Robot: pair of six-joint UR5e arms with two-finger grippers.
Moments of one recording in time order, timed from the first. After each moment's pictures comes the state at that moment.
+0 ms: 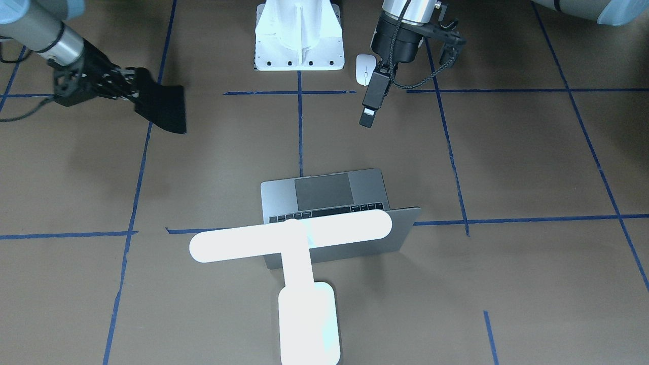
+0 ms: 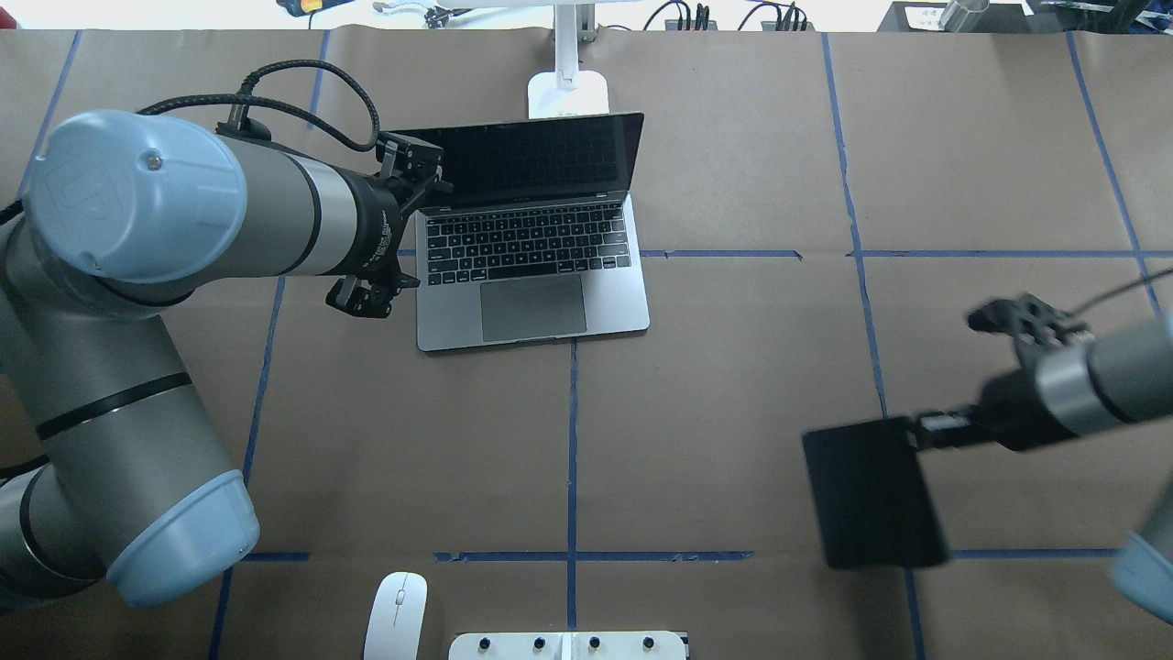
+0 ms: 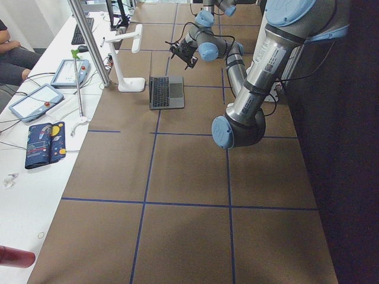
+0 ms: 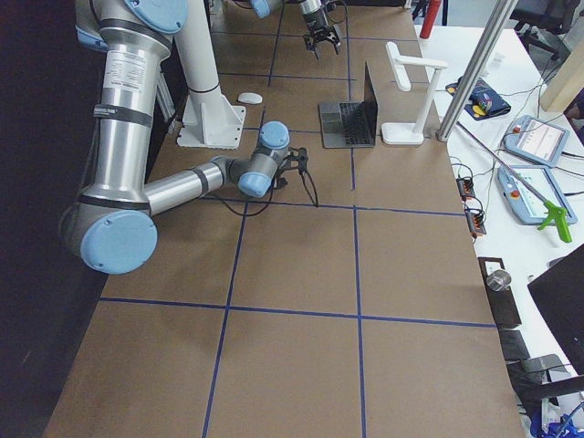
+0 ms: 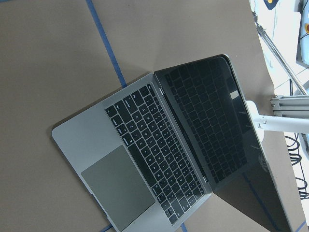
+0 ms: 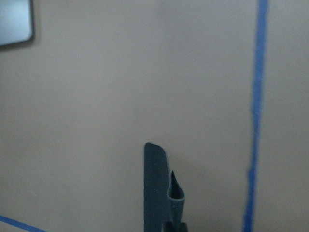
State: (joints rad) left arm -0.61 -2.13 -2.09 -1.59 -1.65 -2.36; right arm 0.68 -1.62 2.02 -0.98 2.21 1.16
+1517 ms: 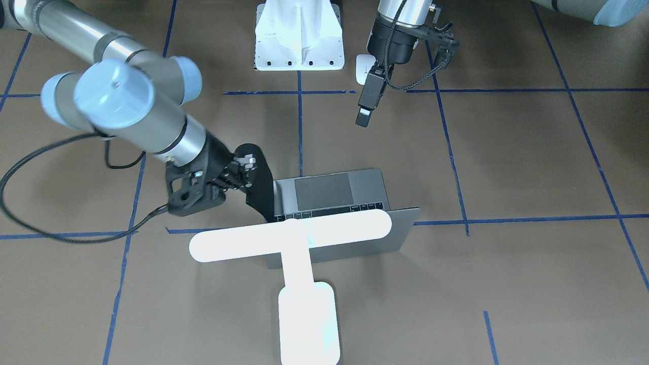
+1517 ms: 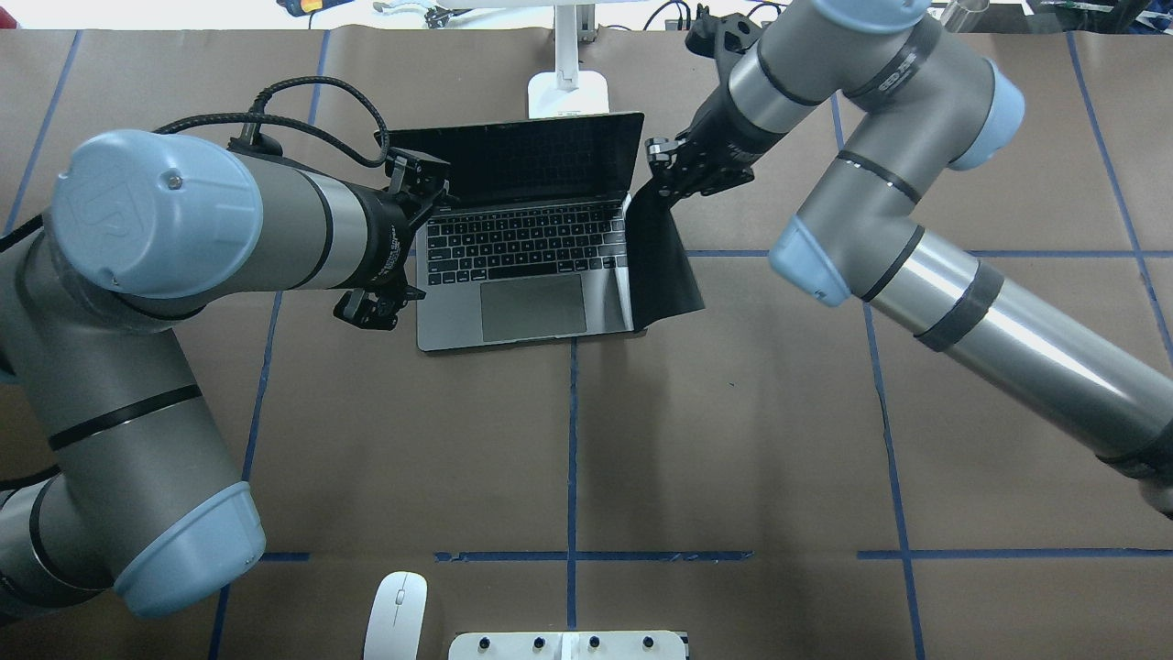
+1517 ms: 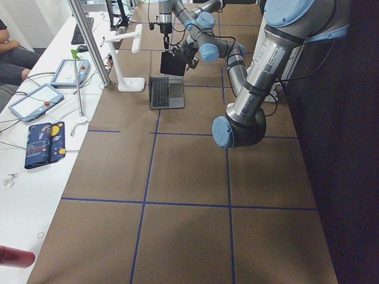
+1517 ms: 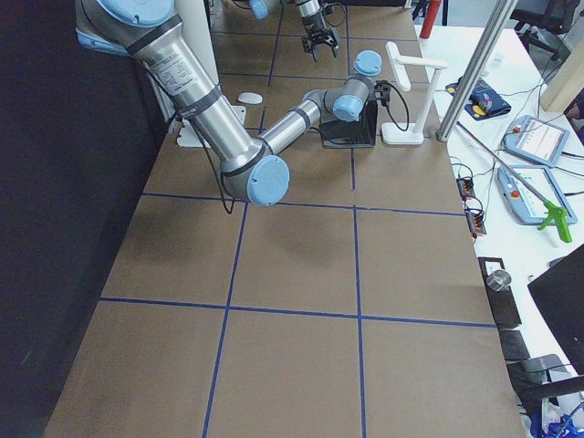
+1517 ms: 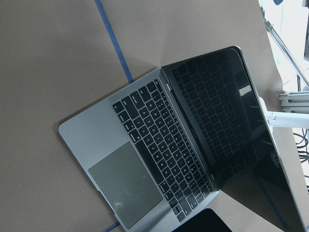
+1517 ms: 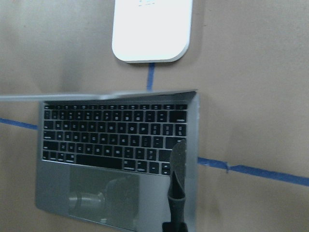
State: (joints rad) left arm -0.59 -2.13 -2.09 -1.59 -1.65 -2.36; right arm 0.88 -0.88 1.43 -1.15 2.36 1.00
